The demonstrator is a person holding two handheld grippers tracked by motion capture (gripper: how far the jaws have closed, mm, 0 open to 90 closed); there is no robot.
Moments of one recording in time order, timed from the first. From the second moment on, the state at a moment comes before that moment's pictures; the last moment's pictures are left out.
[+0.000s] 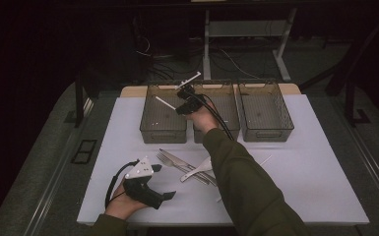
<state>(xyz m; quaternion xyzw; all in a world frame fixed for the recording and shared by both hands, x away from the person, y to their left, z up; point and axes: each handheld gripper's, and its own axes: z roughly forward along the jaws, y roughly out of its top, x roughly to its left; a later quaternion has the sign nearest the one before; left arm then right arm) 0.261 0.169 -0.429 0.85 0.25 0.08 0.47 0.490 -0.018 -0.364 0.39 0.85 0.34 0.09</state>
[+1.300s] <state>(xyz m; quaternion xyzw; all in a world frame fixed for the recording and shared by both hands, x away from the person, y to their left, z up) 0.262 0.173 -0.429 0.85 0.25 0.08 0.47 0.430 -0.080 -0.342 0.31 0.85 0.42 0.06</state>
